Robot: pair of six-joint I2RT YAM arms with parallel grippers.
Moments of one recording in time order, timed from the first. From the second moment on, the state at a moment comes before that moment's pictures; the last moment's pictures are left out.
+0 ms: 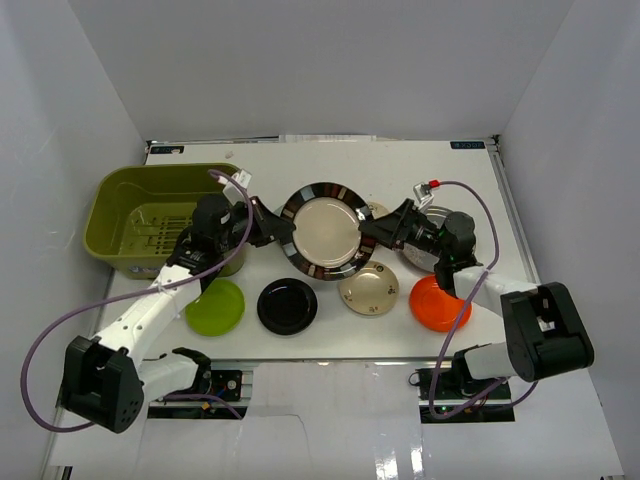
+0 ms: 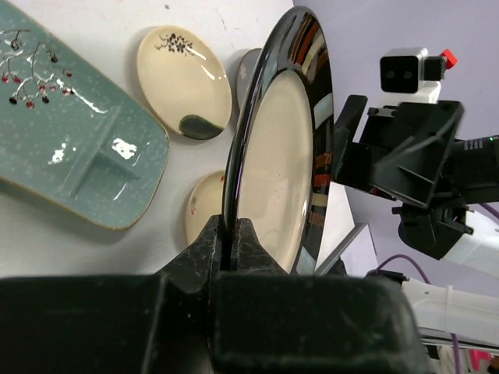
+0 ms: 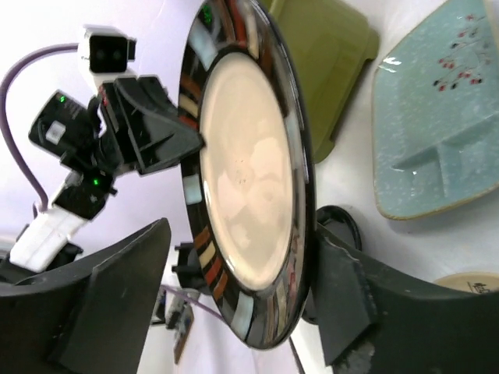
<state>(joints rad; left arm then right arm) -0.38 1.14 0.78 0.07 0.42 -0.73 0.28 1.38 0.50 0.93 -0.81 1.16</state>
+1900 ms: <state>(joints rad) 0.36 1.26 0.96 -0.34 0.16 -0.76 0.49 2.32 1.81 -0.37 -0.56 -0.04</state>
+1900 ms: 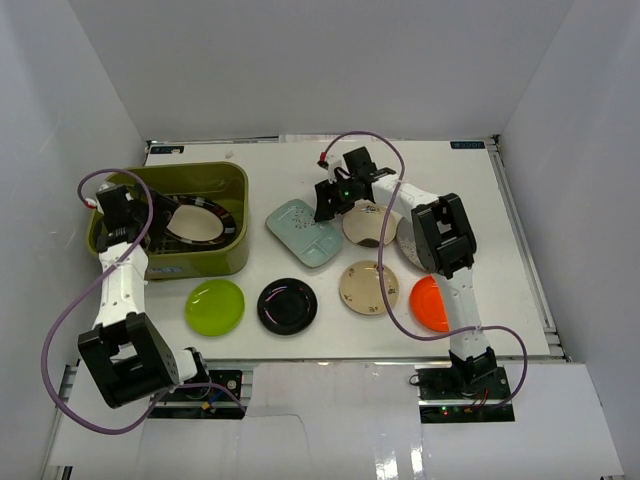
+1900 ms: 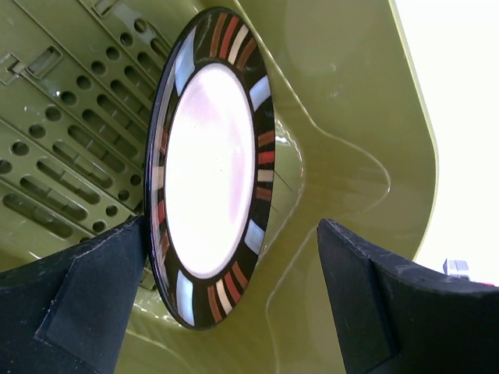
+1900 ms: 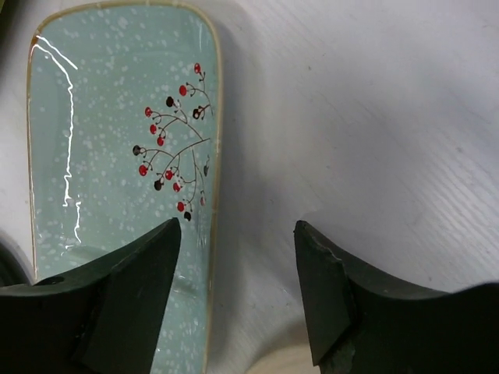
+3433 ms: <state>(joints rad) -0.29 1.14 0.95 -0.29 0.32 -0.67 0.40 1.65 1.16 0.25 -0.76 0.53</state>
